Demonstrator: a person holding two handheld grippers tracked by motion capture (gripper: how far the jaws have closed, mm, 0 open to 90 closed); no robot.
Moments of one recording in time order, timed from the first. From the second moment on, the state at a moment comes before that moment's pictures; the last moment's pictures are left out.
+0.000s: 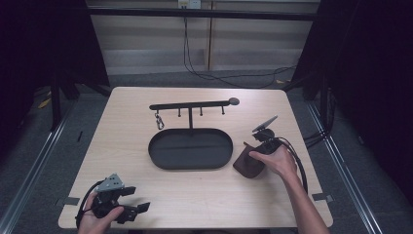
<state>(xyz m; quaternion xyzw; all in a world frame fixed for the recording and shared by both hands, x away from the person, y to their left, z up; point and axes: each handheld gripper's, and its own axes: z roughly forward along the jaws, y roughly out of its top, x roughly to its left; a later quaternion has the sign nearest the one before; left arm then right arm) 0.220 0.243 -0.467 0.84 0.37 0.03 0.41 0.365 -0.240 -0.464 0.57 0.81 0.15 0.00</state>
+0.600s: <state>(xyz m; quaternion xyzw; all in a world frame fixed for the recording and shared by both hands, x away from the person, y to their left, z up) 0.222 0.244 -0.466 0.84 0.37 0.02 0.41 0.376 -0.250 -0.473 0.56 0.81 0.16 -0.06</state>
